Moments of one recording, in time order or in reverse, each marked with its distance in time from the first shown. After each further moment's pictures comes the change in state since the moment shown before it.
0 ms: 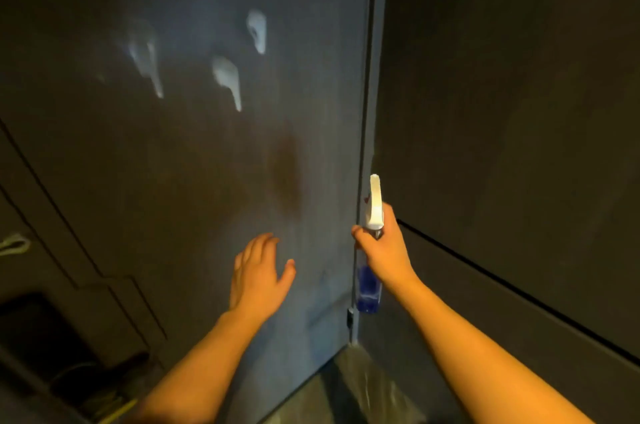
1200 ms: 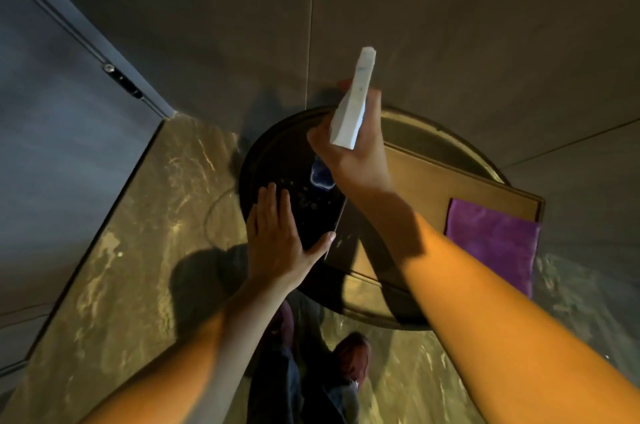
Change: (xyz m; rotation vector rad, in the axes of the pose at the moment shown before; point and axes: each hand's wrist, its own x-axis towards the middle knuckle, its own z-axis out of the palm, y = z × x) left_hand -0.409 0.209 0.508 -0.022 -0.776 0.239; right_hand -0.257 0.480 -0.263 -0.142 0.389 0.436
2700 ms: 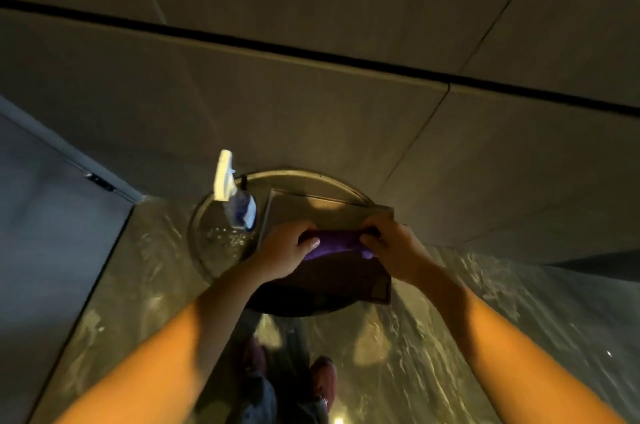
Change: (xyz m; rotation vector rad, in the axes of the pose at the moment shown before) left_hand -0.028 0.199 -0.145 -0.370 -0.464 0.408; right_hand -0.160 -0.059 -0.273 -0.561 -0.165 0.250
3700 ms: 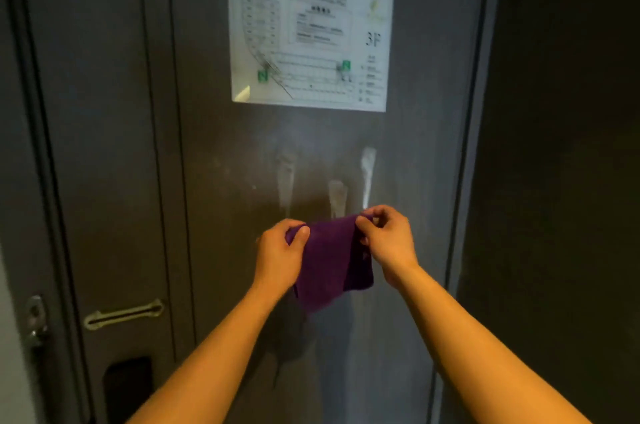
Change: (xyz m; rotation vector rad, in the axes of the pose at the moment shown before) left_hand -0.593 -0.022 -0.634 0.031 1.831 -0.115; right_hand -0.092 -0.939 0.144 0.693 -0.151 -0.997
